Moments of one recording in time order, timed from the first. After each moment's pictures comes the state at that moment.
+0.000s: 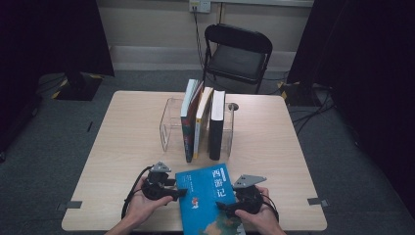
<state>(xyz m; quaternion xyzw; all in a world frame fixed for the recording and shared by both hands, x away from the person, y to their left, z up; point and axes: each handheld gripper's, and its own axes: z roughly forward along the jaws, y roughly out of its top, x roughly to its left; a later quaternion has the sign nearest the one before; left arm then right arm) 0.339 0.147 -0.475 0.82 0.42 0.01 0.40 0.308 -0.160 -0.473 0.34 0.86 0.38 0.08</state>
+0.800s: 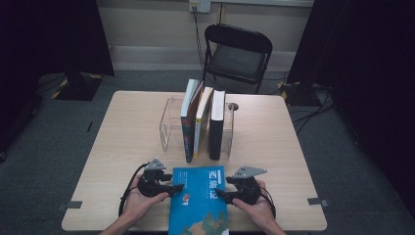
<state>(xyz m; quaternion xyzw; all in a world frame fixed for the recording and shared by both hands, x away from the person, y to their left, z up) 0.344 0.160 -0.479 0.81 0.41 0.03 0.42 0.332 -0.157 -0.468 0.36 0.83 0.41 0.09</state>
